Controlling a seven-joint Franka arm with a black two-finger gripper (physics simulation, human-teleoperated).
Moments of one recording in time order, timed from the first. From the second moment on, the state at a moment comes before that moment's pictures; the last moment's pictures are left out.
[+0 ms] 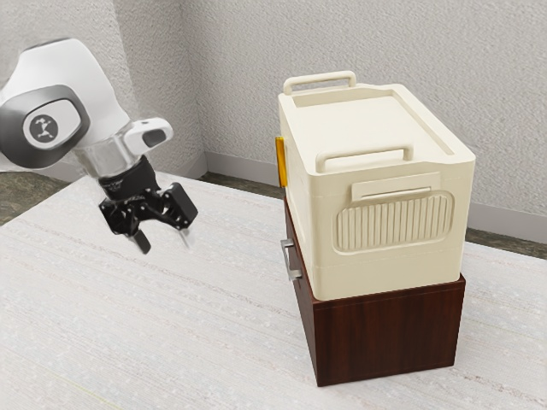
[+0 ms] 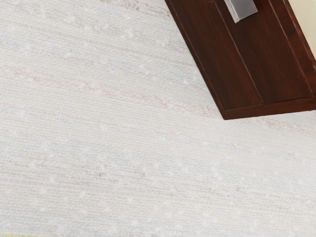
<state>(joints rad) -0.26 -0.49 0.10 -2.32 -0.25 1.91 -0.27</state>
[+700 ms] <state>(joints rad) -0.26 -0.20 0.18 -2.34 -0.44 2.17 -0.42</state>
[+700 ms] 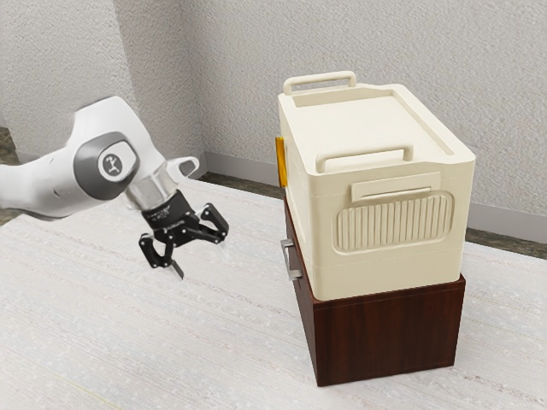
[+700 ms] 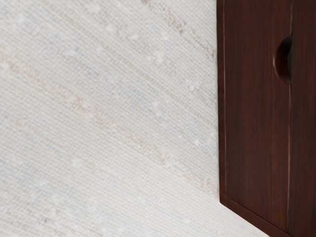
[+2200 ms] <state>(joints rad) -0.32 0.20 0.15 -2.12 -0.77 2.51 -0.23</state>
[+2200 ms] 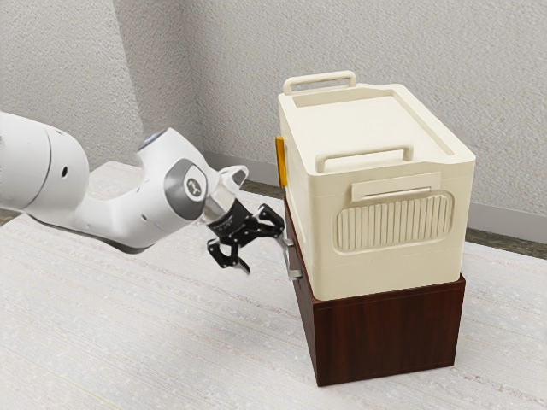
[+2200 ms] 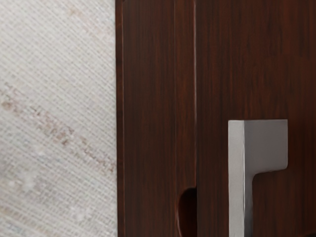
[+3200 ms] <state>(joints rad) -0.31 0.23 0.15 -2.14 -0.81 2.51 -0.19</state>
